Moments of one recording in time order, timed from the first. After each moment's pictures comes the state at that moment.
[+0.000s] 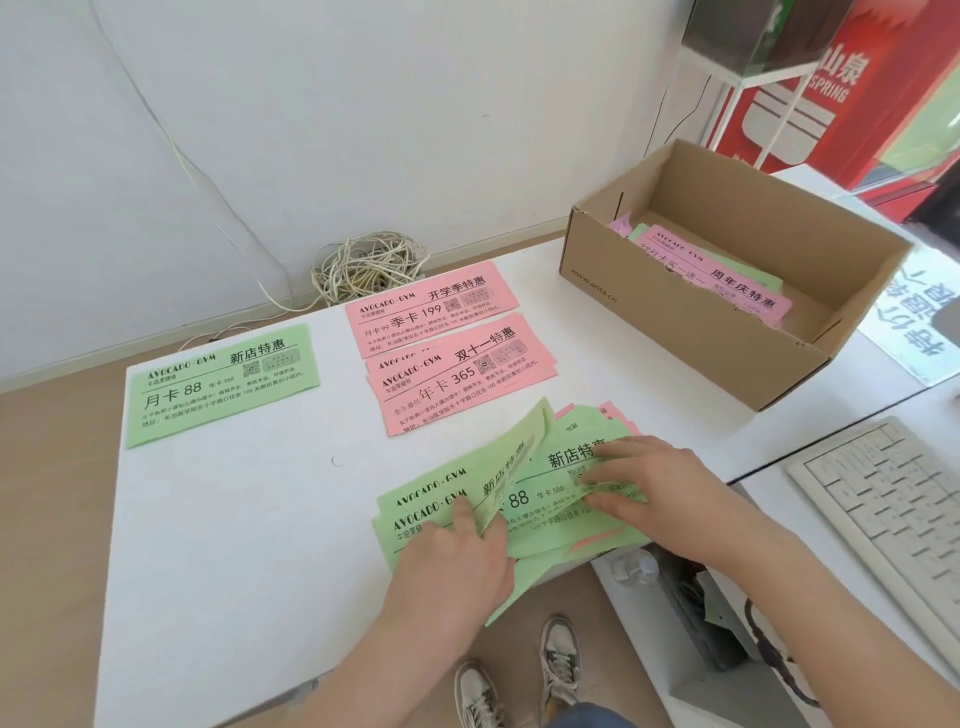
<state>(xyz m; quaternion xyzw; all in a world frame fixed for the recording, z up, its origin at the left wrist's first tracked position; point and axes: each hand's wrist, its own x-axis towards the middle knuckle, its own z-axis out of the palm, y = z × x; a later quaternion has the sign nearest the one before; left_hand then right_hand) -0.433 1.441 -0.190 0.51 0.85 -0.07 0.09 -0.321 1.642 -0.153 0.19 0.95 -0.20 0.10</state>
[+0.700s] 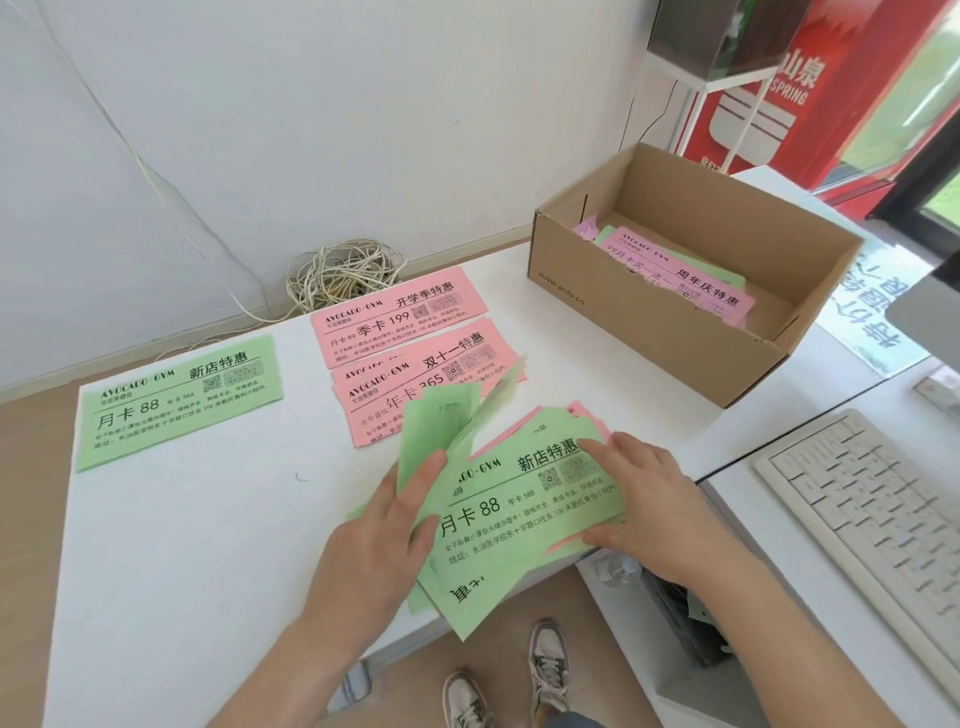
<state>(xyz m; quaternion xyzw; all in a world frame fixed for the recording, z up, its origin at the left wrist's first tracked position) -0.469 1.426 -0.194 0.50 0.84 0.22 0.00 -0.298 1.647 -0.184 0.31 0.92 -0.21 0.09</state>
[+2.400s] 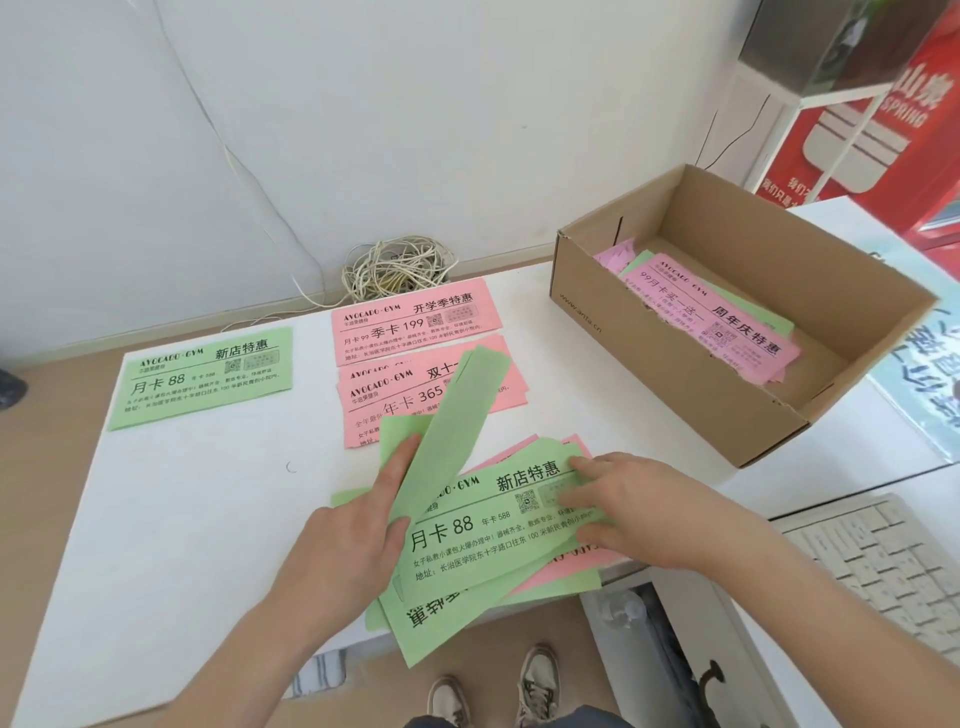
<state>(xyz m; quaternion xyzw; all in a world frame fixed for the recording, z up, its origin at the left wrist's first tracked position) -0.453 1.456 -0.166 0.34 0.93 0.10 0.11 -0.331 1.710 -0.153 0.01 0.97 -0.10 0.22</state>
